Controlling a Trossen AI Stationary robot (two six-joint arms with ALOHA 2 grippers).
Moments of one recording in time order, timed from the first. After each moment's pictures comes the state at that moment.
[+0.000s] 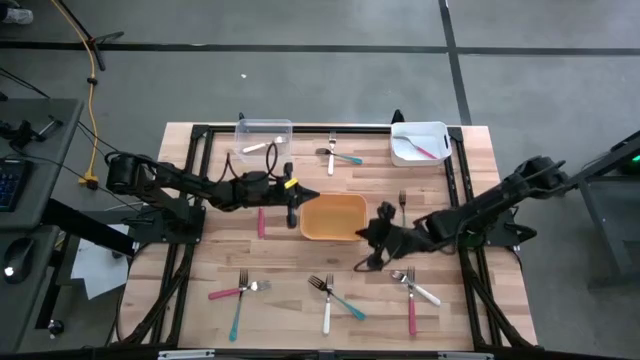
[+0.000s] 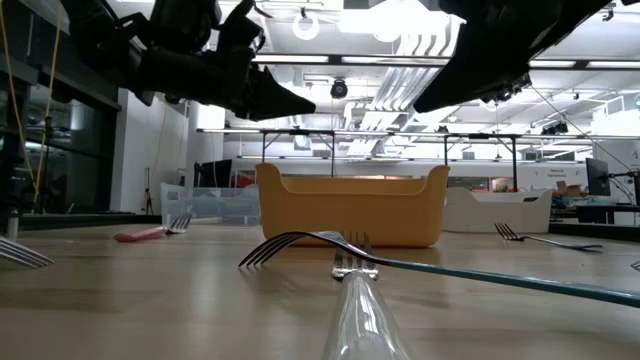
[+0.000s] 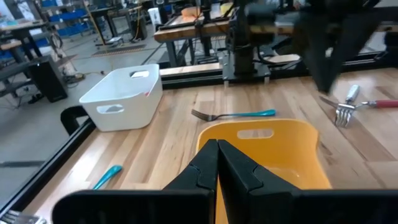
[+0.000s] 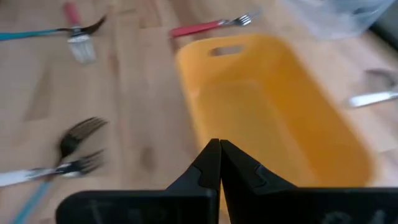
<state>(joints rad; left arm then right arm) 0.09 1.51 0.54 0.81 -0.04 0.16 0.42 1.39 0.77 -0.10 0.56 0.42</state>
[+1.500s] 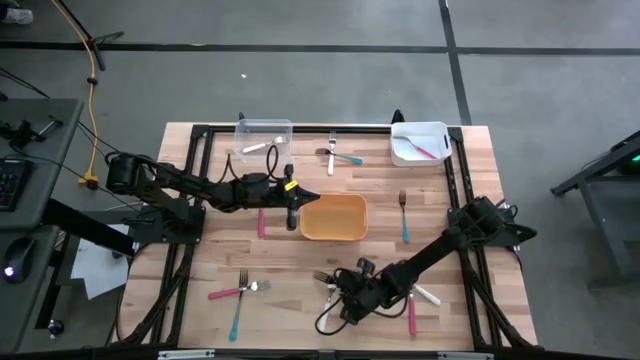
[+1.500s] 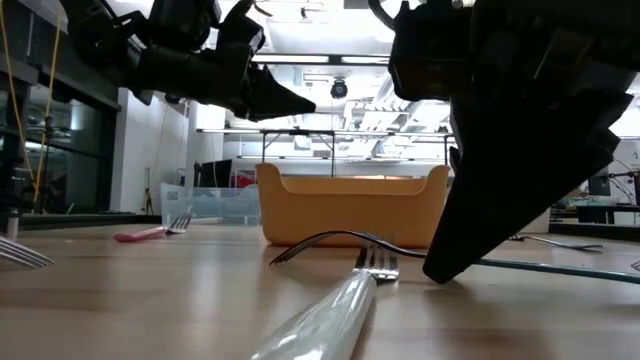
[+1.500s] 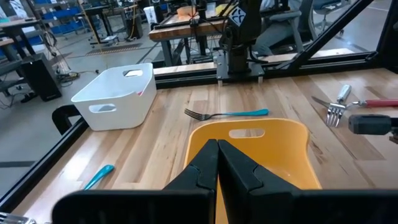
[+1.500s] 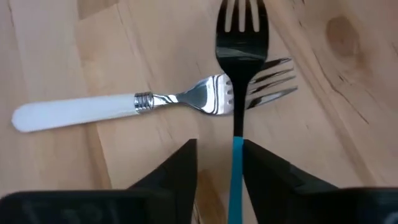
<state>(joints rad) 0.08 1.51 0.54 0.81 -0.04 0.14 0.59 2.02 1.21 -0.29 0.31 0.92</state>
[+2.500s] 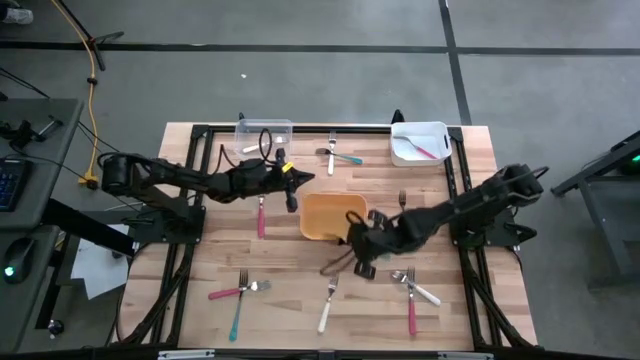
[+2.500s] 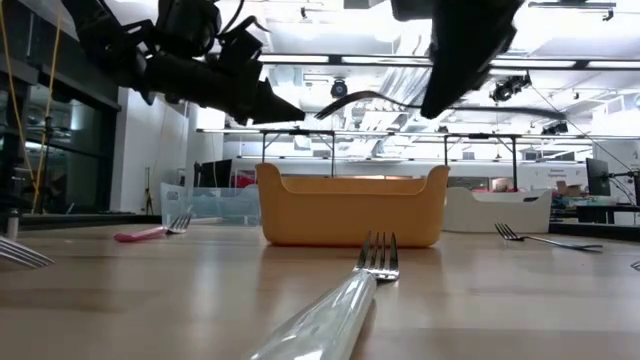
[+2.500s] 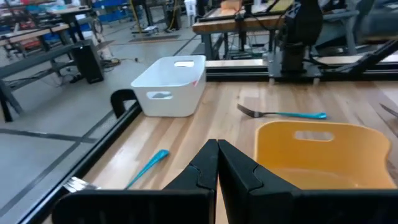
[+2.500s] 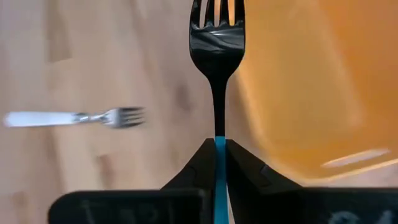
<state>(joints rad) 0.22 1.45 0.54 0.74 -0.08 0.11 0.34 1.61 1.21 -0.69 0.22 0.57</state>
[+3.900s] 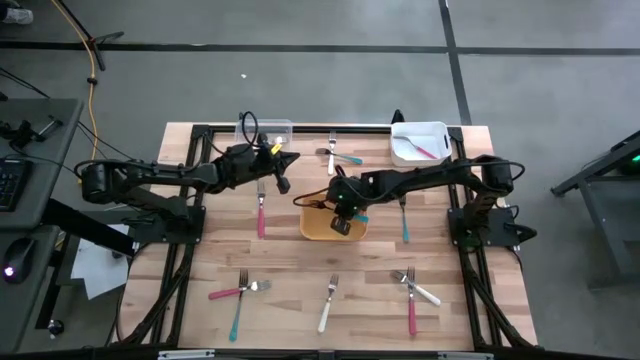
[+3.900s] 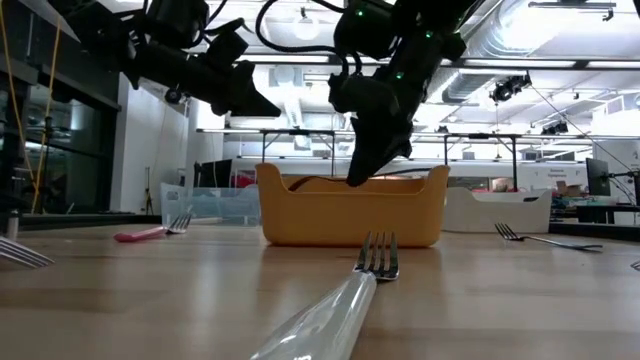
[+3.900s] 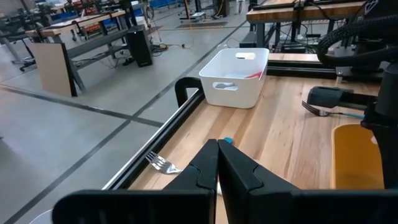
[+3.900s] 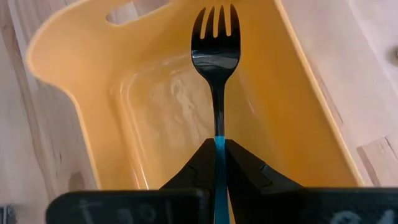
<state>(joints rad) 0.34 1.28 0.54 0.54 -0.17 0.12 -0.06 1.79 1.21 -0.46 0.00 0.31</state>
